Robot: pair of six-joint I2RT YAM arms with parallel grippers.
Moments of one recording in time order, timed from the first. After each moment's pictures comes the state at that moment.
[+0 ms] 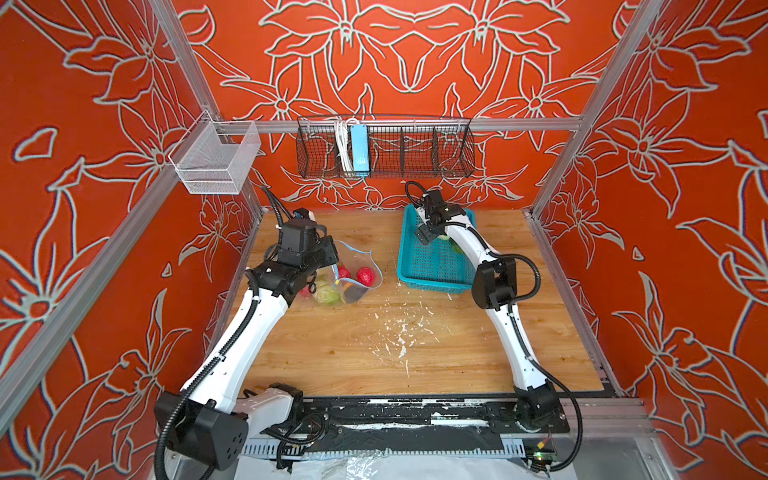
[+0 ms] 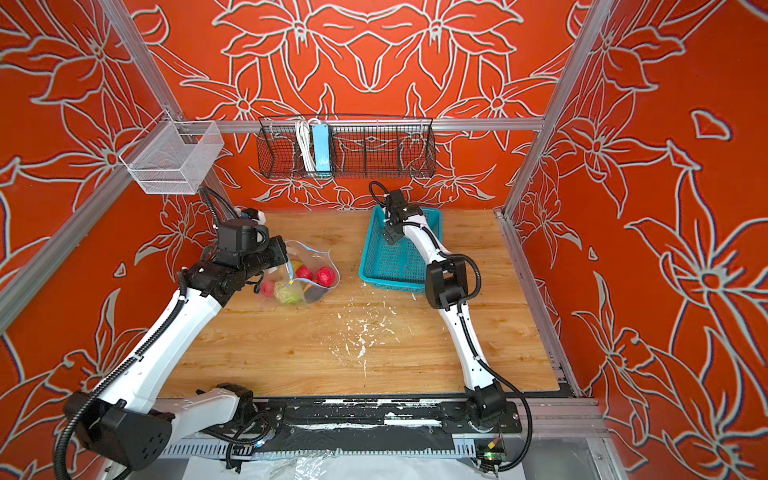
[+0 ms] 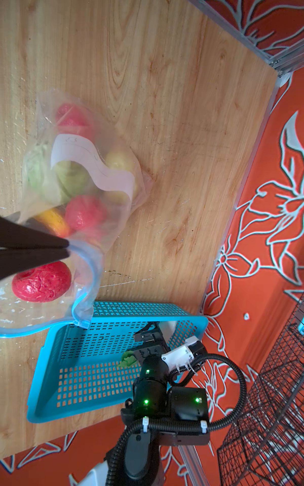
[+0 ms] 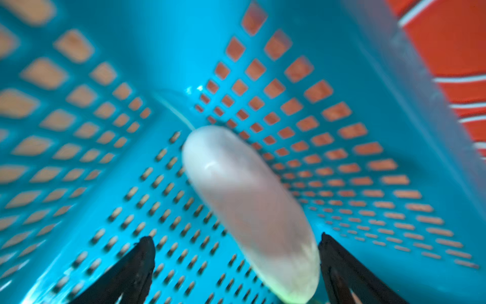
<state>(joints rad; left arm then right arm) -0.21 1.19 1.21 -0.61 -0.07 -0.49 0.33 2.68 2.61 -0.91 0.24 -0.29</state>
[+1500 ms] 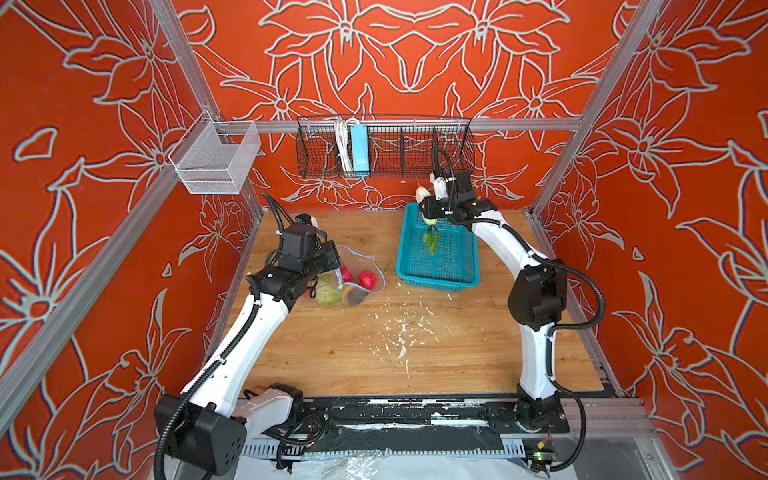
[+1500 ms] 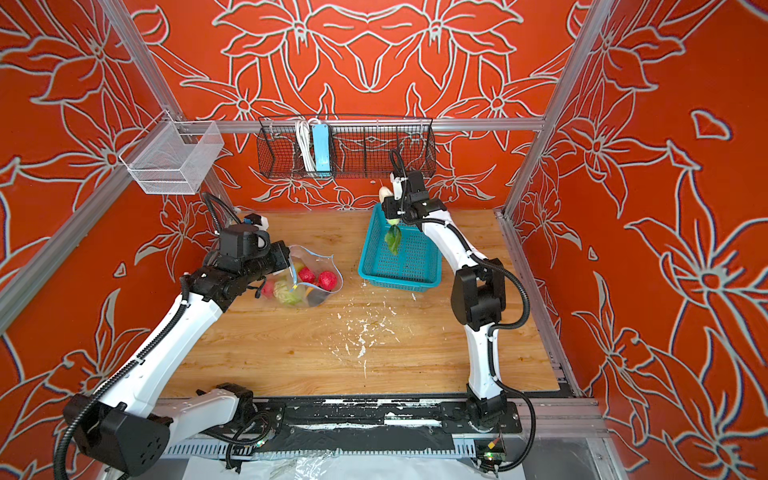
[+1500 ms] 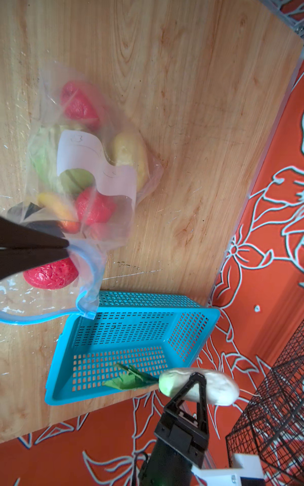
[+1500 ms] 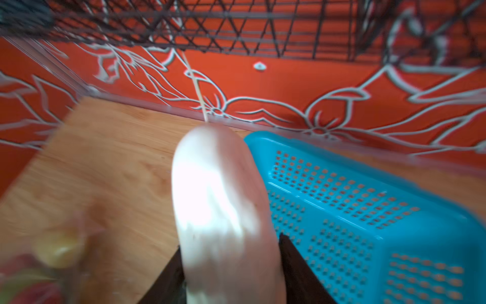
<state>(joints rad) -0.21 1.16 1.14 -0.57 0.00 -0.51 0.32 2.09 1.97 -0.46 -0.17 0.23</state>
